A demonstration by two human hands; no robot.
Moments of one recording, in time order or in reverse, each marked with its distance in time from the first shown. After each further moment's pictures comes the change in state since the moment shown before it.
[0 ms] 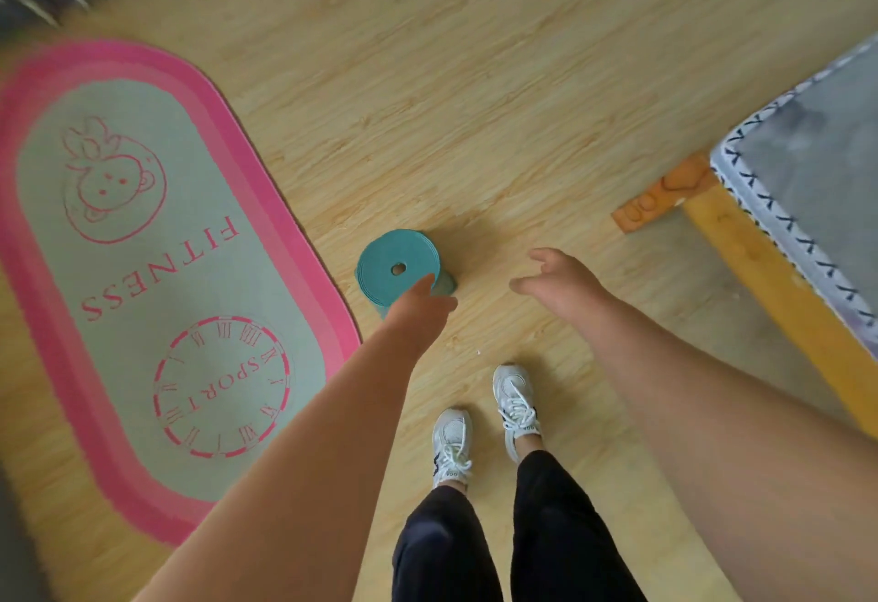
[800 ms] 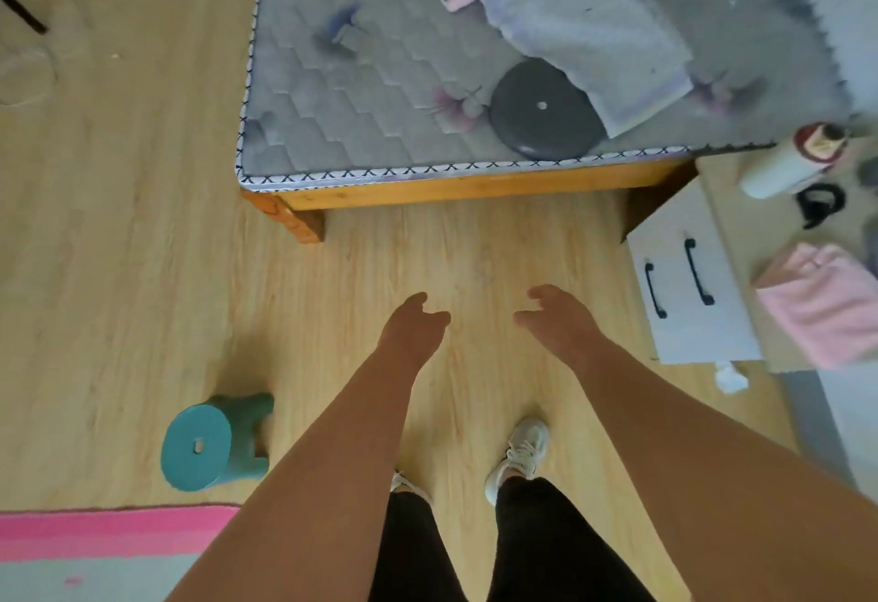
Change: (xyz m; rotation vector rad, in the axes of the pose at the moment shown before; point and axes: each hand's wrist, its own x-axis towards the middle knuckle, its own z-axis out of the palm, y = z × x) left_hand -0.302 0.054 0.415 0.886 -0.456 0.444; right_hand -0.367 0.429 -0.140 0.721 0.585 0.481
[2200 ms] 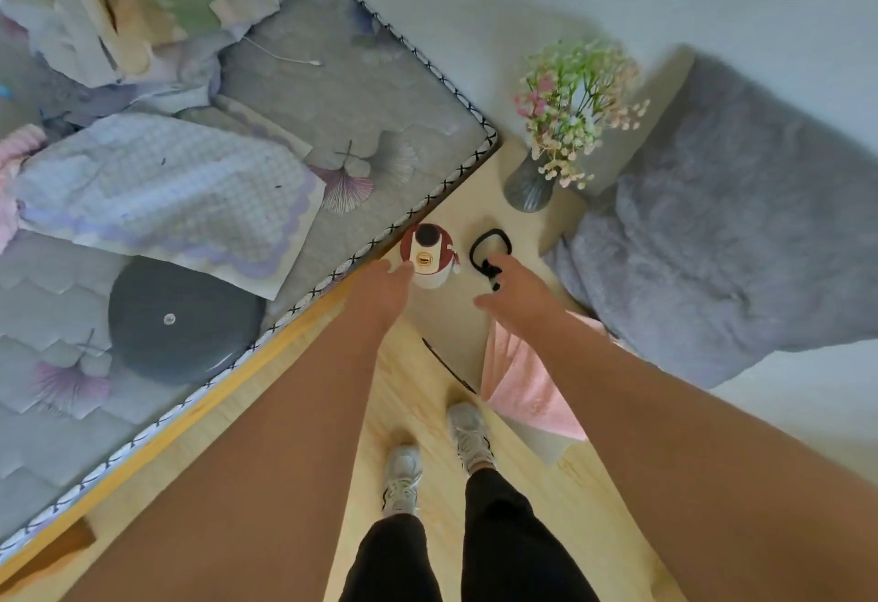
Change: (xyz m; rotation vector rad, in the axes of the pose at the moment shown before) left_hand 0.178 0.483 0.395 0.484 -0.238 0.266; right_hand 0.227 0.216 -0.440 0.304 0.317 0.205
